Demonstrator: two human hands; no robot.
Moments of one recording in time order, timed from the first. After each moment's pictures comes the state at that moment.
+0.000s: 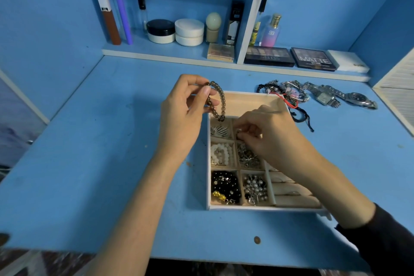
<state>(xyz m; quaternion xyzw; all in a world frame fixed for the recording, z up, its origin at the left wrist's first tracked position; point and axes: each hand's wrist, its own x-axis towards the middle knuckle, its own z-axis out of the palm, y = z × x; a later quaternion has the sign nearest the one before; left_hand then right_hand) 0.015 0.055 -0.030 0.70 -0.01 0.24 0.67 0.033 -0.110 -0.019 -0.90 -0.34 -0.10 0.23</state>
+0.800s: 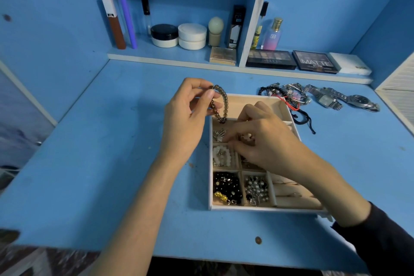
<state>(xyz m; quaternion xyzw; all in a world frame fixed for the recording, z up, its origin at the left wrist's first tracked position) 0.011 0.054 -0.027 0.71 -0.02 0.24 0.66 0.035 -0.103 -0.023 -0.89 -0.39 -0.10 0.21</state>
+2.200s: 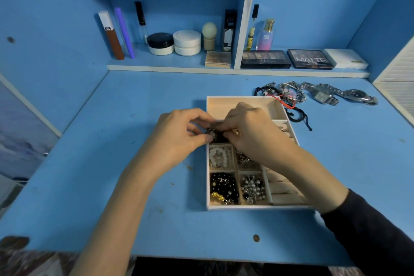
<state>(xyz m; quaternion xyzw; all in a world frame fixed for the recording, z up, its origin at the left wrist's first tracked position) -0.012 0.069 -0.006 0.89 0.01 0.03 0.46 0.043 -0.090 -0.020 -0.88 -0.41 -0.07 0.21</state>
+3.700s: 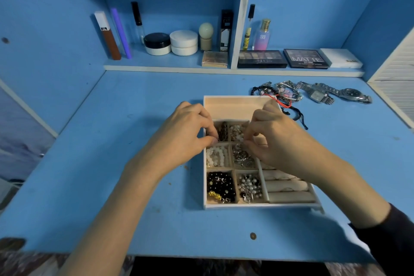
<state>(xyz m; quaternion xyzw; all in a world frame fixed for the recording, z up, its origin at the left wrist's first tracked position) -0.005 0.063 -0.004 0.97 -0.11 0.04 0.23 0.033 -0.135 -0.018 -0.90 -0.39 -0.12 0.15</state>
